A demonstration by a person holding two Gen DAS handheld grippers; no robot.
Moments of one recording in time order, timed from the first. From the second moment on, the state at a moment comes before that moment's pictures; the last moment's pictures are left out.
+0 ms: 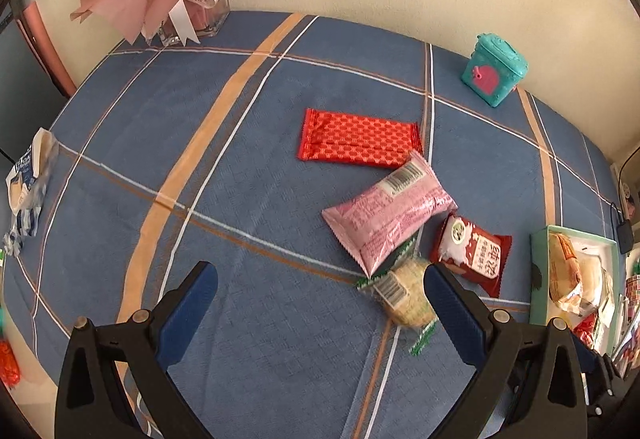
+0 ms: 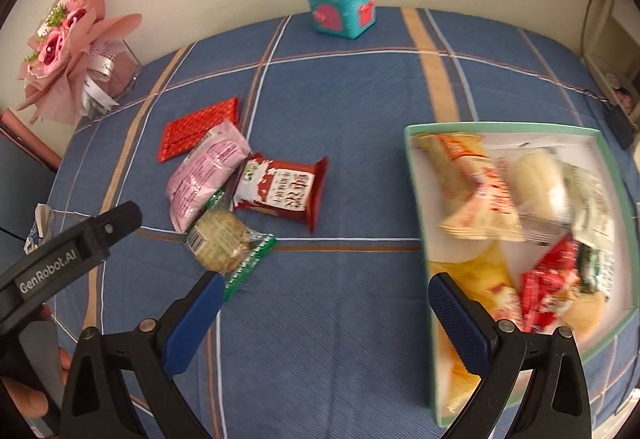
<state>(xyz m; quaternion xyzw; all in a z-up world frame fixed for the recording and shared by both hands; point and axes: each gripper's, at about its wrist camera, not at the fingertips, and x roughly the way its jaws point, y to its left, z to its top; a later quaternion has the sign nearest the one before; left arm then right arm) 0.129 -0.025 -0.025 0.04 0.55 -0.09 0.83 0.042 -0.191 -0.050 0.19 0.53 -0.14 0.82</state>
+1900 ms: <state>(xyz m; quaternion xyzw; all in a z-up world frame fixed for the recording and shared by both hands) 0.182 -0.073 -0.083 0.02 0.56 -0.20 0.81 0.124 -0.206 -0.106 0.18 0.53 -0.15 0.82</state>
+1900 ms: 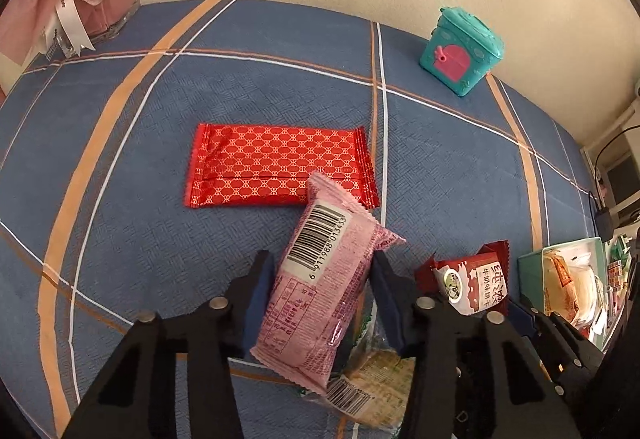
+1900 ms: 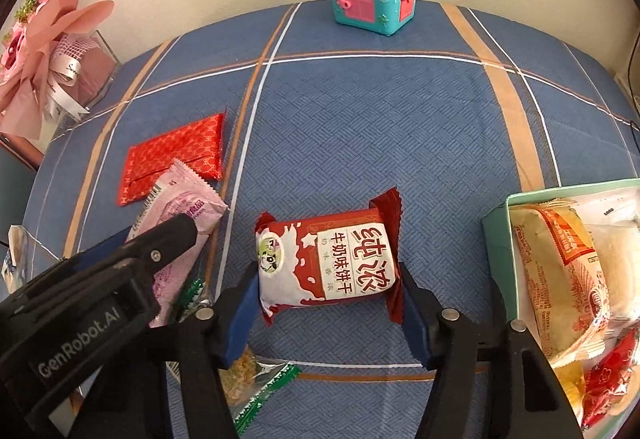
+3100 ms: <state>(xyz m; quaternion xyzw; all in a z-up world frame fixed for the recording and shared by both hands) 0.123 -0.083 0.011 0.04 0.50 -0.20 0.84 0.070 -0.202 -0.039 0.18 0.50 -0.15 0.83</state>
